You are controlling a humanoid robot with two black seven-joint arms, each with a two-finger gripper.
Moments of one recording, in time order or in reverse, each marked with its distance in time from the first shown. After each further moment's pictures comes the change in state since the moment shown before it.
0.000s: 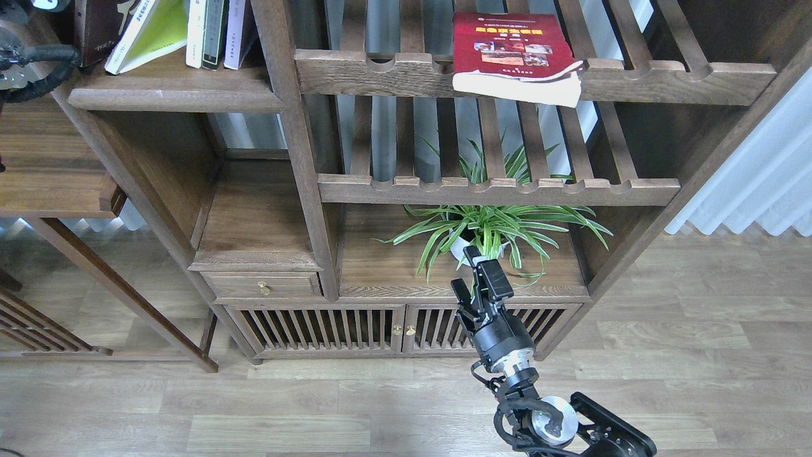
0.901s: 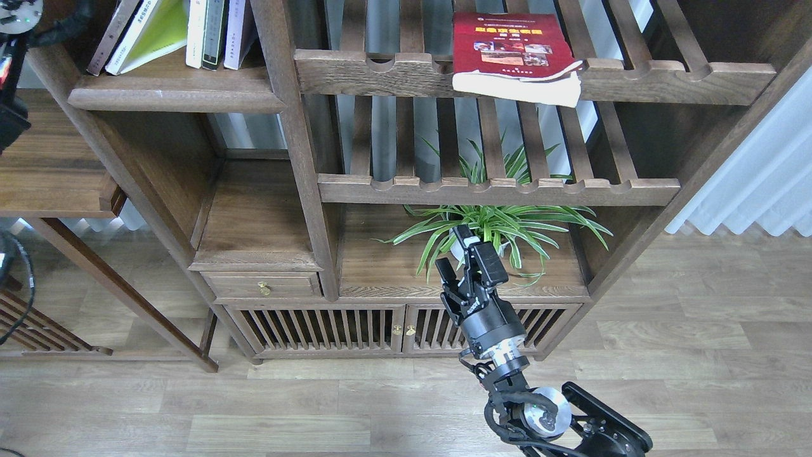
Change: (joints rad) left arm 0.063 0.084 -0.153 -0.348 -0.133 -0.001 0.013; right arm -0.022 0.000 0.010 0.186 0.002 0.000 -0.001
